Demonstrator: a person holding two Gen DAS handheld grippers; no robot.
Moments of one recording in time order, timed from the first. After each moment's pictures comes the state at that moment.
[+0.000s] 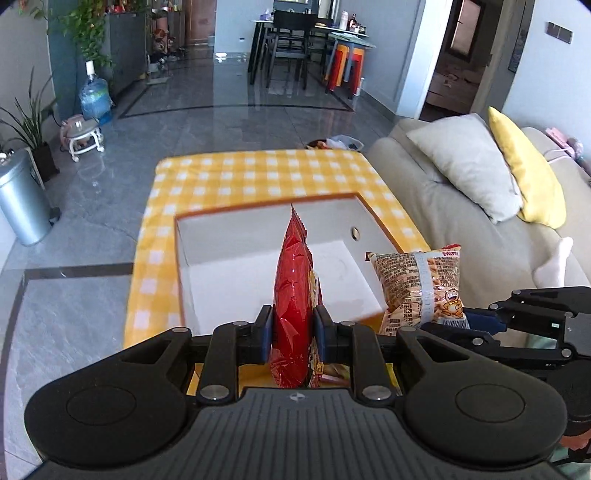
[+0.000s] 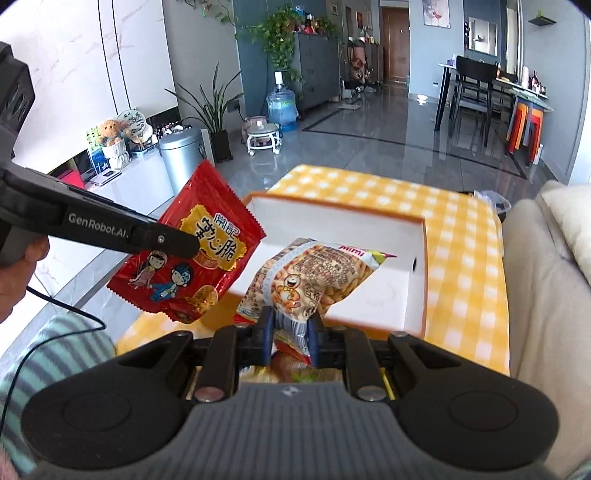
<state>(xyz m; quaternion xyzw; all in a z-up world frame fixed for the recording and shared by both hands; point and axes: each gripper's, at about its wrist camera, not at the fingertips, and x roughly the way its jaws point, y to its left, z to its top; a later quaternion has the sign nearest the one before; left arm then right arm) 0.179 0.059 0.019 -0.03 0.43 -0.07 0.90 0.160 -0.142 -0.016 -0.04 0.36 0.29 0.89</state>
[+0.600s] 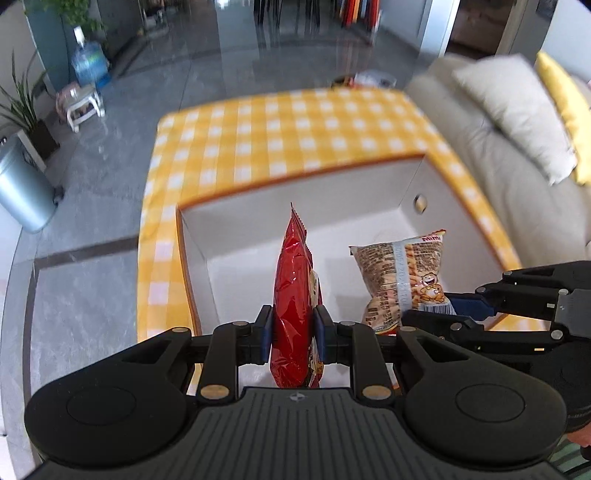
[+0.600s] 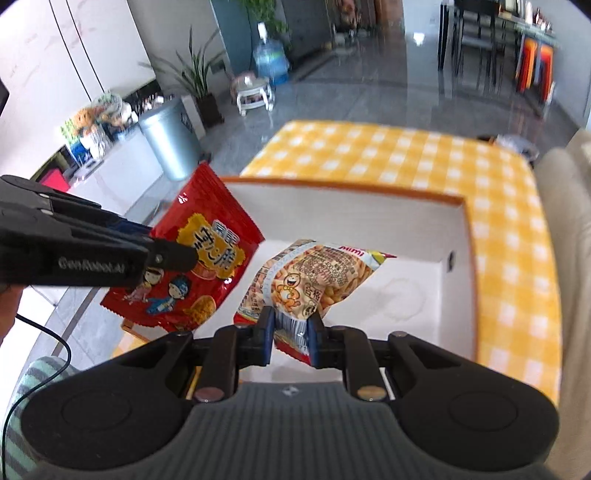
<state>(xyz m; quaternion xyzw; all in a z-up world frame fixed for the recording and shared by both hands) 0.282 0.071 -0.052 0.02 0.54 -0.05 0.84 0.295 -0.087 -0.076 0.00 0.47 0.28 0.84</state>
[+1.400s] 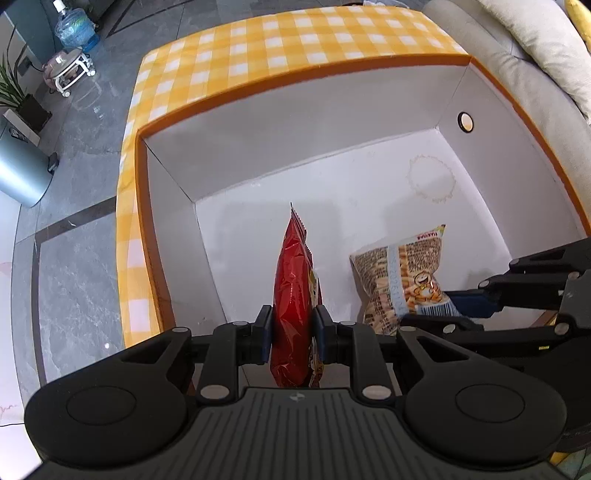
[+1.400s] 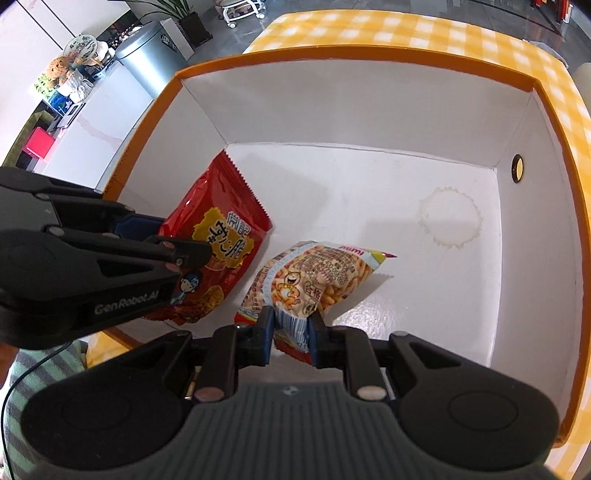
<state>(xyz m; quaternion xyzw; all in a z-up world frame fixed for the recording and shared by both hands) 0.301 0.064 -0.117 0.06 0.62 -0.04 0.79 0.334 -0.041 -0.161 0.00 0.60 0.27 0.75</state>
